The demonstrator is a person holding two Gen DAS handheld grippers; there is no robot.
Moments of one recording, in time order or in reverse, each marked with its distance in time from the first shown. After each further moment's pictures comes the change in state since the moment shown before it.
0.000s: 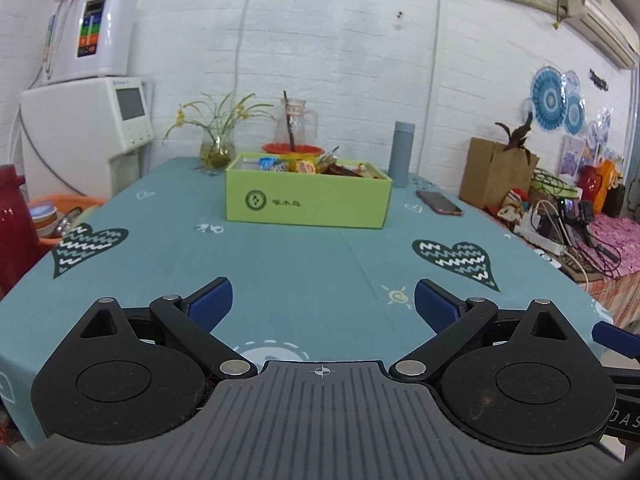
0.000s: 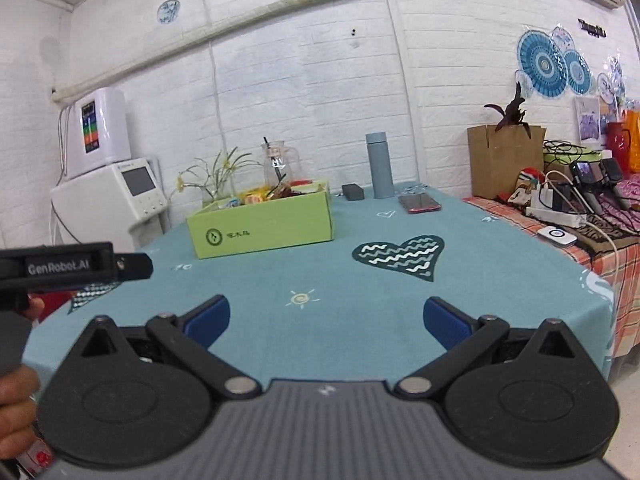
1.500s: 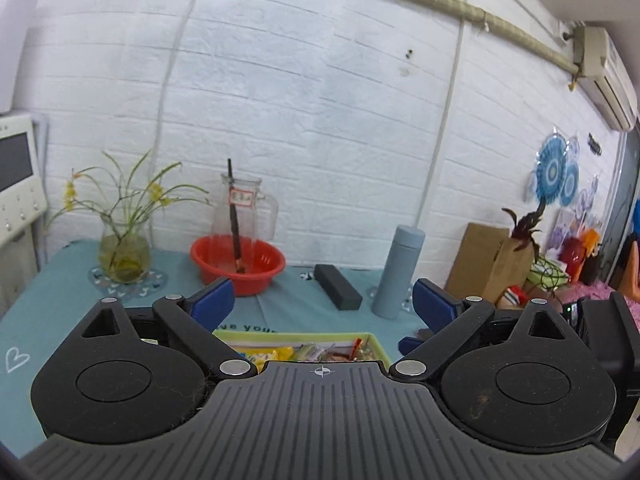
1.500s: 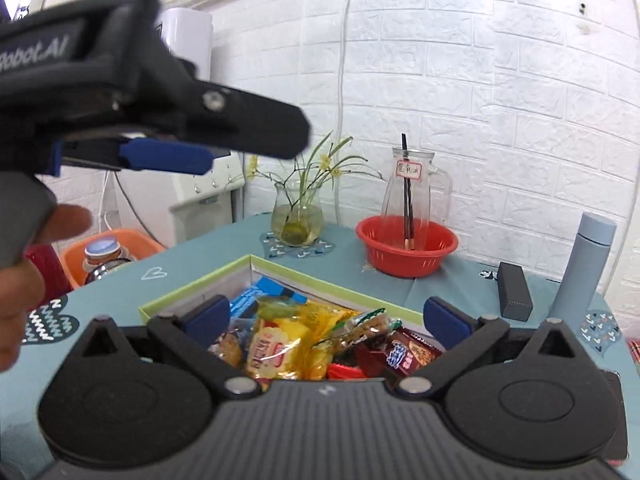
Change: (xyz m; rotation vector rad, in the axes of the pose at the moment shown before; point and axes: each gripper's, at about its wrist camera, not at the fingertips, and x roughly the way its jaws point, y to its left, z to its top) left arm 0.286 0.054 0.234 -0.068 -0.065 -0.184; right arm 0.385 0.050 0.179 -0.322 0.120 0.434
